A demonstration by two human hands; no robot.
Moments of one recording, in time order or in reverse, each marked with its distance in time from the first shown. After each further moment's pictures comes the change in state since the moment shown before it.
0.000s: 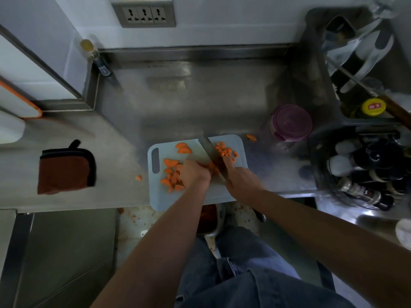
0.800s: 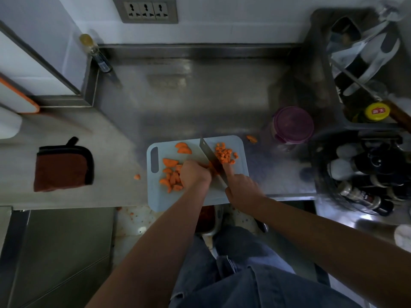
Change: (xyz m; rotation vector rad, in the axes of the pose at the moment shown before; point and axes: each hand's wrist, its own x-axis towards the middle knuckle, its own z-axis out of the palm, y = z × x) left_hand -0.008 0.006 -0.003 0.029 0.004 0.024; right_hand -0.009 -0.003 0.004 -0.025 -0.081 0.024
